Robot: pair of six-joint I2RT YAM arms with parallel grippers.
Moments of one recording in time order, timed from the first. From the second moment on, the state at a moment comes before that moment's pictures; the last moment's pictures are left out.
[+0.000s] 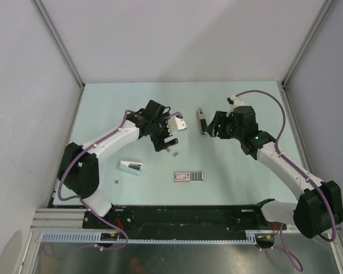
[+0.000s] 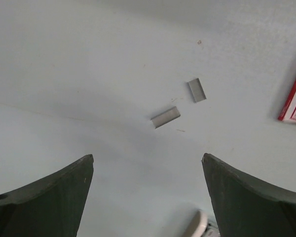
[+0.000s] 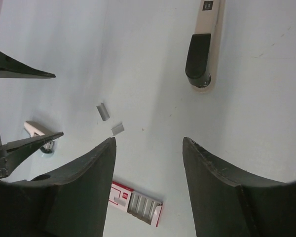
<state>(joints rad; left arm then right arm) -0.58 1.63 1.26 -0.63 0.22 0.65 0.42 1.25 0.92 -0.20 -0.14 0.45</state>
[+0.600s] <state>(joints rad) -0.59 1.79 1.22 -0.68 0.39 1.33 0.41 1.21 0.87 -0.18 -0.15 0.45</state>
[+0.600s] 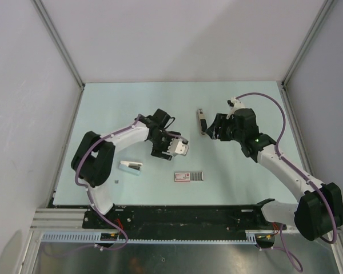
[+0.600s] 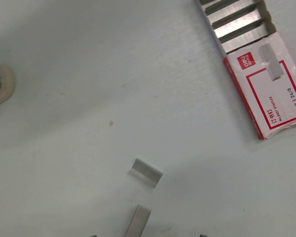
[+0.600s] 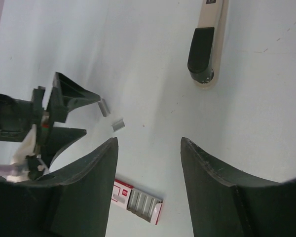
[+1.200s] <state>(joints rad) -0.59 1.94 1.33 -0.75 0.37 1.46 0.41 1.21 0.86 -0.12 -0.20 0.46</state>
